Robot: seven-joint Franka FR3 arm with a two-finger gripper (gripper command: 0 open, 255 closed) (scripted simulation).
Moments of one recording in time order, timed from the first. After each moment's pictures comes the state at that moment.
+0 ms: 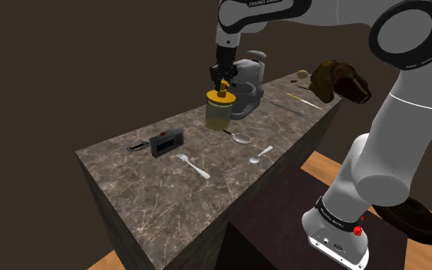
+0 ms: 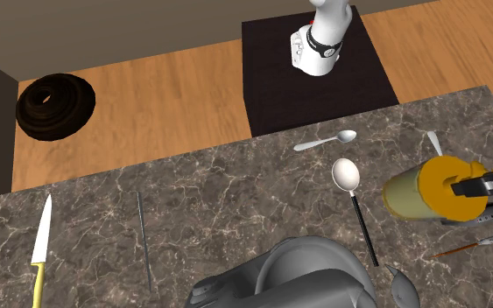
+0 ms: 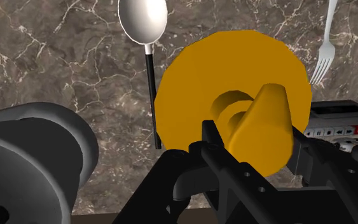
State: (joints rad) arm 0.27 0.08 -0.25 -1.76 0.02 1.81 0.00
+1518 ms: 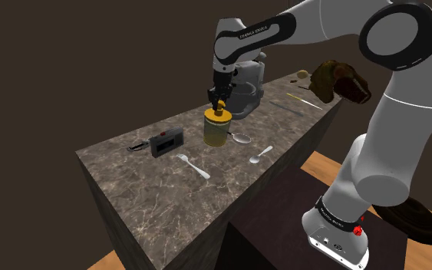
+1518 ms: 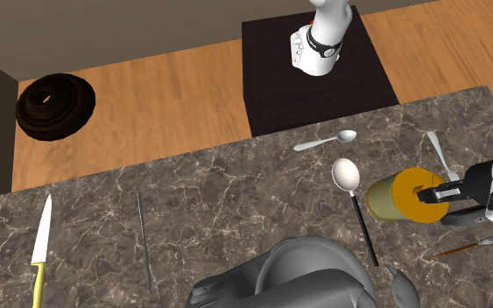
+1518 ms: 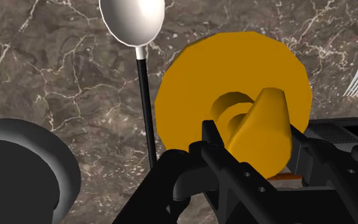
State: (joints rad) arm 0.27 0.13 -0.25 -1.94 0.04 2.04 -0.01
